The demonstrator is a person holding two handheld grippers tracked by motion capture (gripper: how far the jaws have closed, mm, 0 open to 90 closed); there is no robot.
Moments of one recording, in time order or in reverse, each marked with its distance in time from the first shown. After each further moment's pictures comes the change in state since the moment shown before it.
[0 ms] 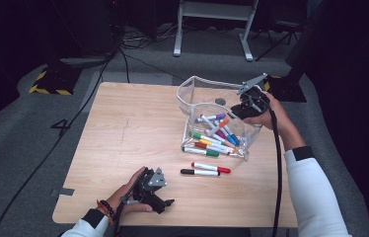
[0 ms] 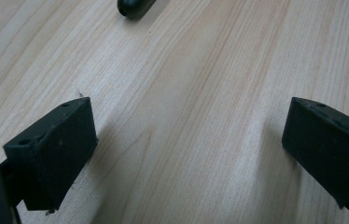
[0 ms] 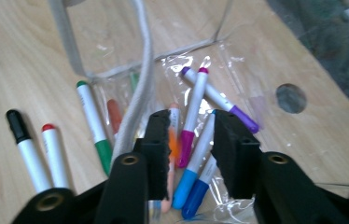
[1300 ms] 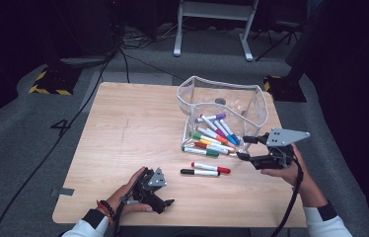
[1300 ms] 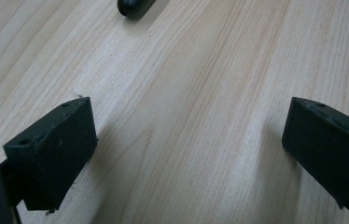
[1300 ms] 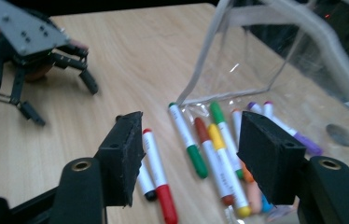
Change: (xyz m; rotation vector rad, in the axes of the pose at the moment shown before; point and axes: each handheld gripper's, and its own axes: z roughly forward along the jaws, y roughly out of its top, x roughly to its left) left arm 0.000 0.000 0.000 0.000 0.002 0.000; right arm 0.109 -0.103 -0.049 -0.409 0.025 -0.070
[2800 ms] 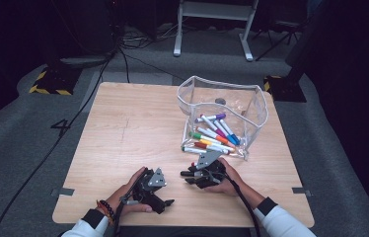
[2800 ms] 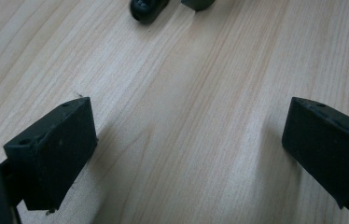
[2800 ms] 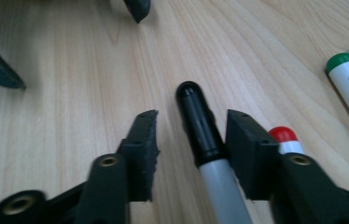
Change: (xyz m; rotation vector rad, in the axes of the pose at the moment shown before) left arm 0.000 -0.001 0.000 -0.002 -0.002 0.001; right arm 0.064 -0.046 0.182 0.234 0.244 -0.031
